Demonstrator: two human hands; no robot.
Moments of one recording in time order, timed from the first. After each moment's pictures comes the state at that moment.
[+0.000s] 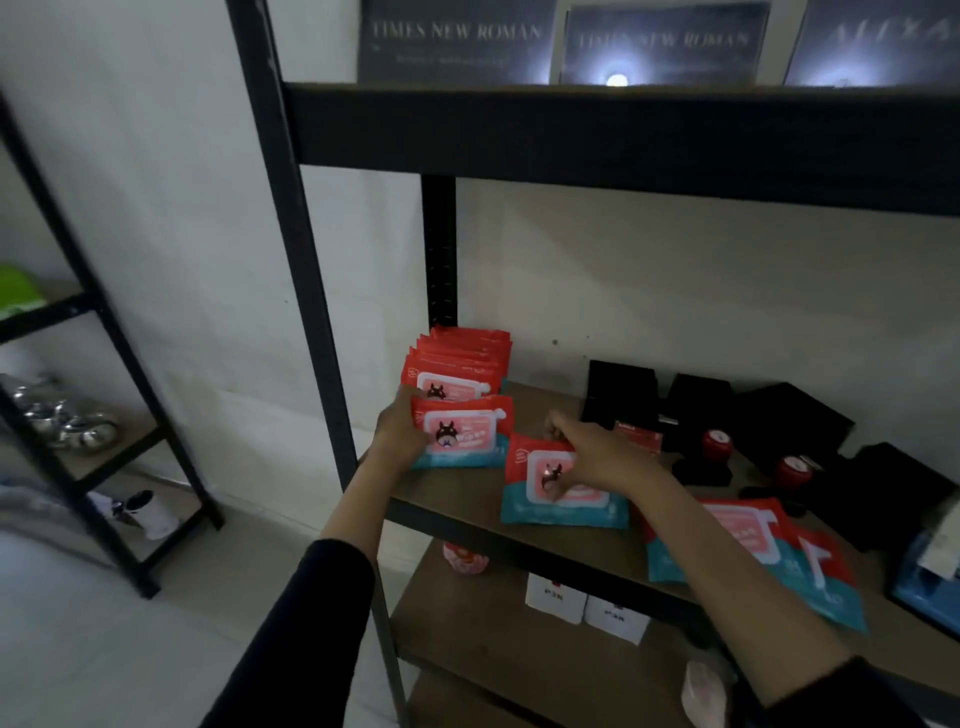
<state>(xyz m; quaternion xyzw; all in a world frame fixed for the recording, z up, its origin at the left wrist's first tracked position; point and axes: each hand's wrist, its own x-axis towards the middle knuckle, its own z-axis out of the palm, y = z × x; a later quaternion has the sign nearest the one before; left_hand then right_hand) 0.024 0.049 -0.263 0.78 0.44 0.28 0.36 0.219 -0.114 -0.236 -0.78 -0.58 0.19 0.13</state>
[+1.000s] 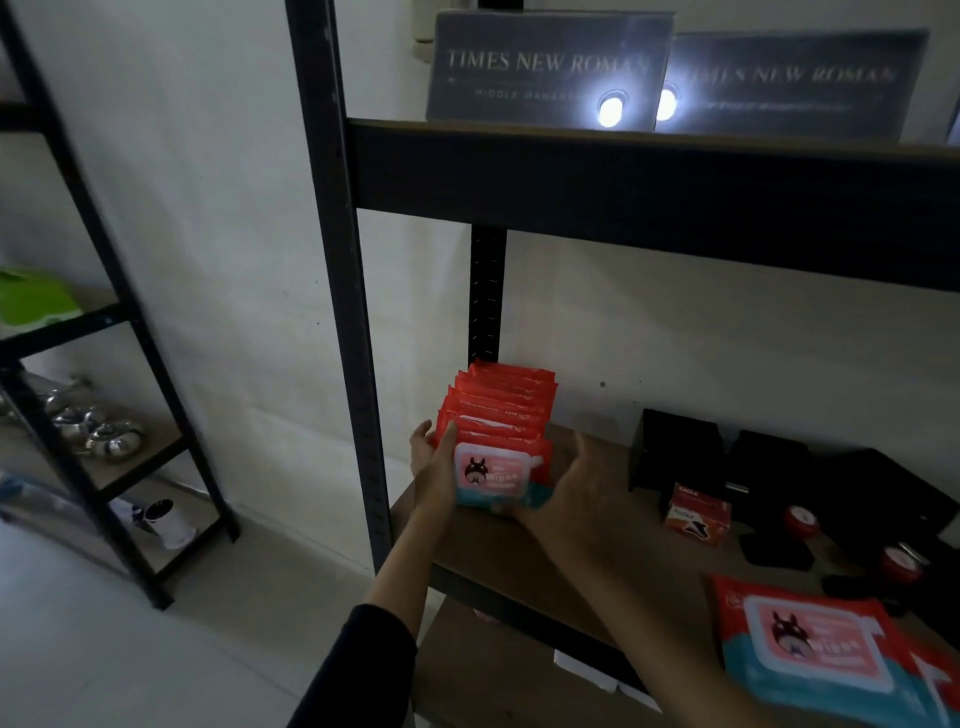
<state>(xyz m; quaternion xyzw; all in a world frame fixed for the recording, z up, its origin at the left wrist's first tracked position) 0.053 0.092 -0.298 0.48 0.40 0.46 0.63 0.184 0.007 -0.358 -0.82 -0.40 0.13 0.39</state>
